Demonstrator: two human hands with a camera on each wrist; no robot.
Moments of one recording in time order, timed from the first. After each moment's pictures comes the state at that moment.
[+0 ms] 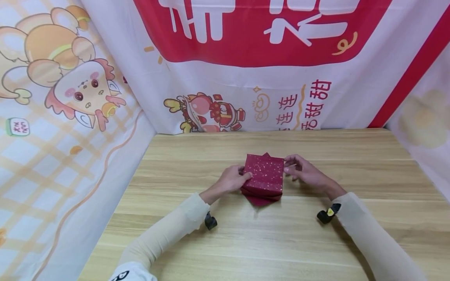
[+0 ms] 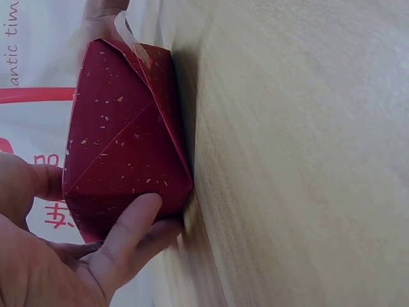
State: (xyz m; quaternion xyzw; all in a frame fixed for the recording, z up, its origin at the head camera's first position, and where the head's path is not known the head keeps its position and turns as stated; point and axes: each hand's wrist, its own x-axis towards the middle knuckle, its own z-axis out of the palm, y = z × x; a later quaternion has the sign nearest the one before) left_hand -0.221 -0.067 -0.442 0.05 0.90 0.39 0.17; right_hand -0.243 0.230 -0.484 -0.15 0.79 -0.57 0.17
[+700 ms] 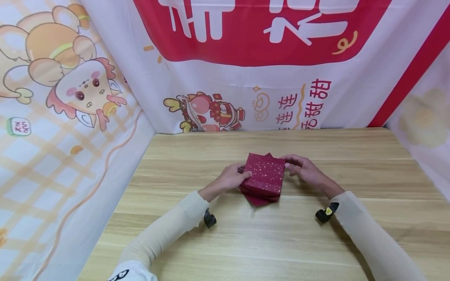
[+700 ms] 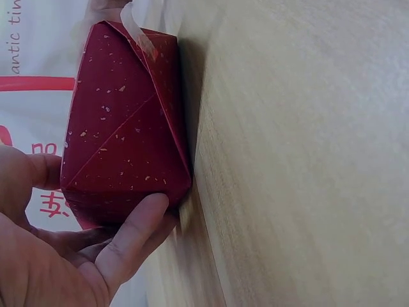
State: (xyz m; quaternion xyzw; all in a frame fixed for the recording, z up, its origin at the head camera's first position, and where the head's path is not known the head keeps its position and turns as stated) left_hand -0.229 -0.072 -0.444 0.06 0.88 0.42 0.21; right_hand -0.243 0.225 -0.478 -0.14 0.80 -0.57 0.14
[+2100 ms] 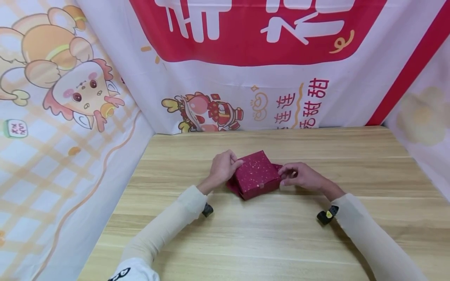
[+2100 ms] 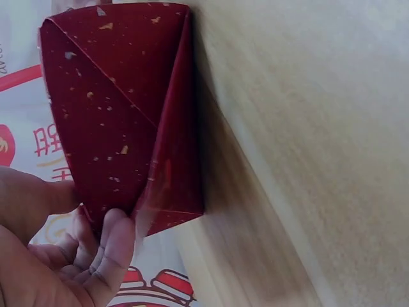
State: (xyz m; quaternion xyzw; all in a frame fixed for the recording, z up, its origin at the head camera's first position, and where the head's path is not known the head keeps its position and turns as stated) left_hand -0.251 -0.082 -0.438 0.07 0.95 0.31 0.01; right_hand -0.227 0.222 -0.471 -0.23 0.84 -0.47 0.16
